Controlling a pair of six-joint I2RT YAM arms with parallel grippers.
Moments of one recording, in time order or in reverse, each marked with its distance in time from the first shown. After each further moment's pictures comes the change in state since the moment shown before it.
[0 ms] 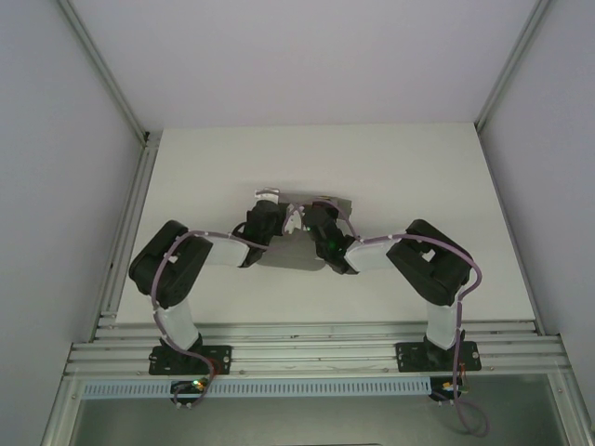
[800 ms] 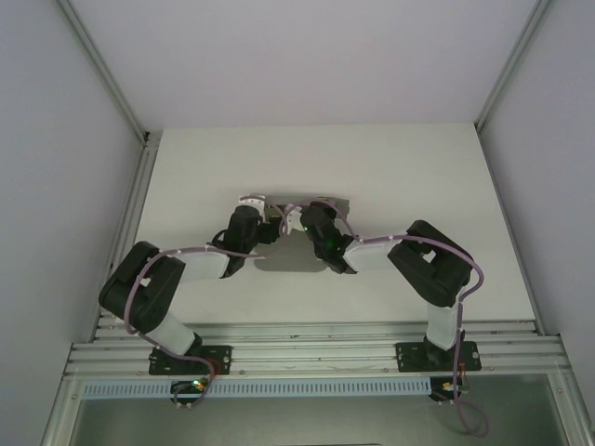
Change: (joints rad) left arm 0.059 -0.234 -0.166 -0.052 0.209 -0.002; right arm 0.009 -0.008 0.021 -0.055 -0.003 0.016
